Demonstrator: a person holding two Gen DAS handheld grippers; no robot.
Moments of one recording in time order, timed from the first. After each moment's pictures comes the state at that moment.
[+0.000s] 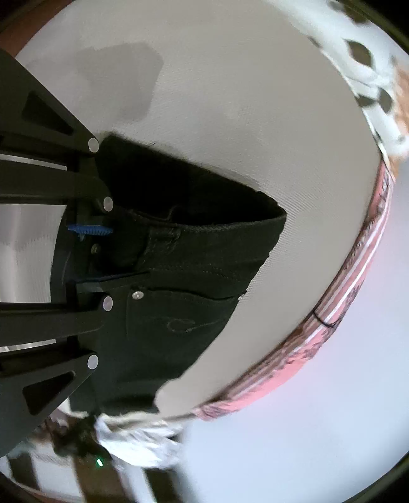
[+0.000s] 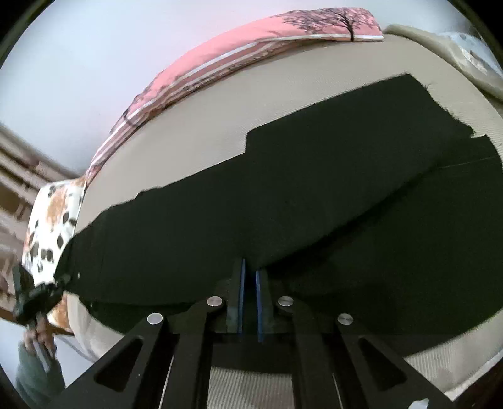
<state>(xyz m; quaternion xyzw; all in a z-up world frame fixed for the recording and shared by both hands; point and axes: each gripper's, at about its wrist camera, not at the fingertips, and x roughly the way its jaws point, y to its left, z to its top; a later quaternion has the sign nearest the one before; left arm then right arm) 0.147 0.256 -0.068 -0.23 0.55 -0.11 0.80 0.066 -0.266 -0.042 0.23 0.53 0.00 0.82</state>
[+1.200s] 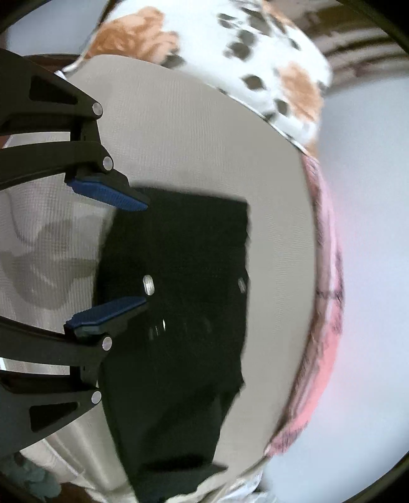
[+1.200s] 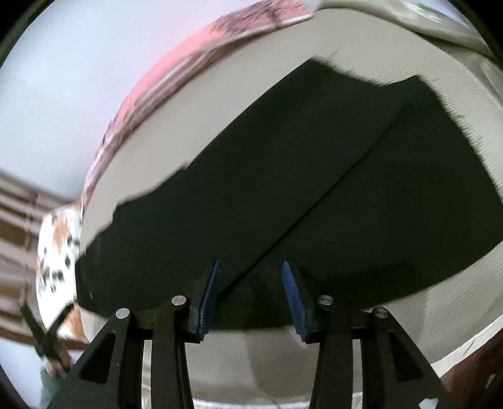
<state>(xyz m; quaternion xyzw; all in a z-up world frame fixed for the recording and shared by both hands) 0.077 0.177 -0.034 0.03 0.47 -0.05 0.88 0.011 -0.369 -0.048 0.32 0.52 -0.04 0.79</state>
